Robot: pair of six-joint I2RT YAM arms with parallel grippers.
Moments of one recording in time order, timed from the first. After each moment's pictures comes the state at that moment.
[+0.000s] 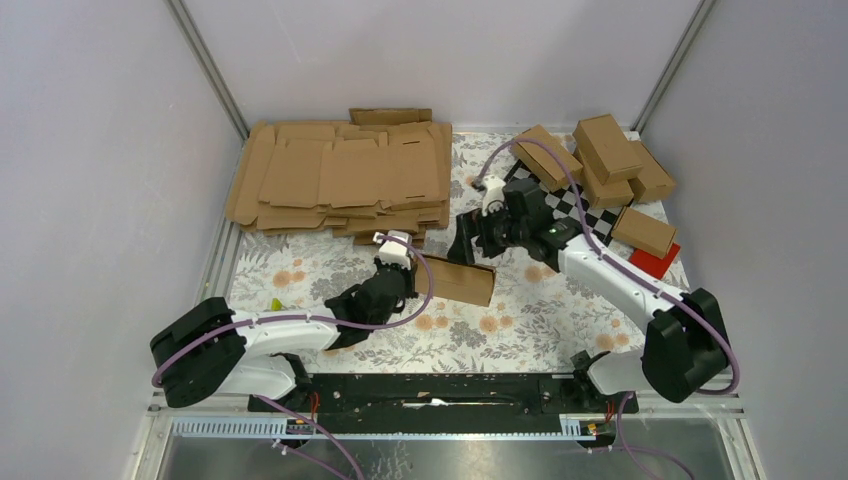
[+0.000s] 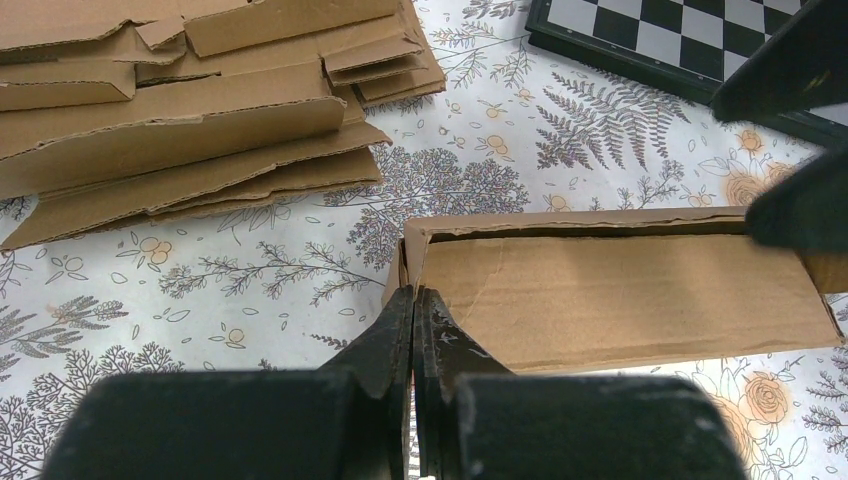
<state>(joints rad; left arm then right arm) -1.01 1.27 0.45 0.45 -0.59 -0.40 0.52 1.36 0.97 -0.31 -0.40 0.25</state>
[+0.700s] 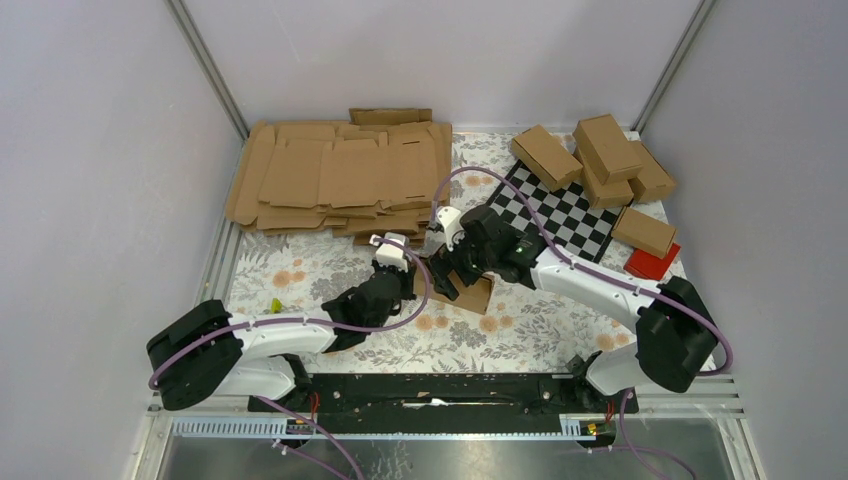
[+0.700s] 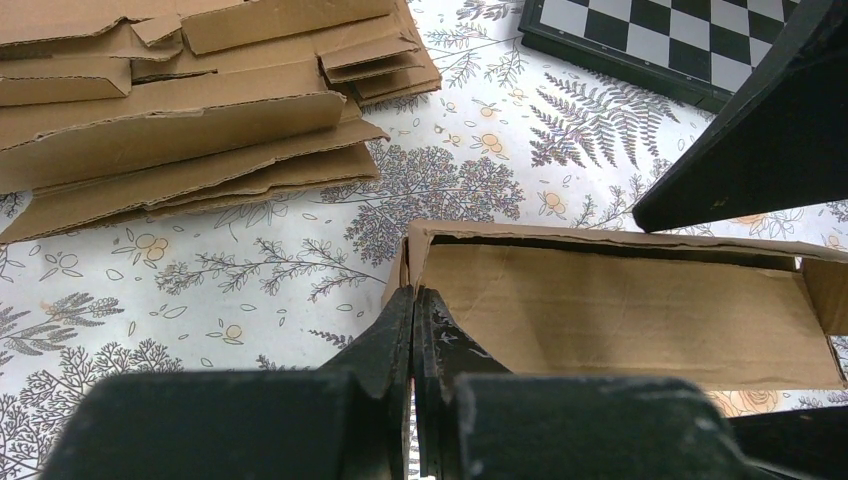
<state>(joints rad) -1.01 1.25 0.41 0.48 -0.58 -0.40 0.80 1.43 0.97 -0.35 -0.22 0.00</state>
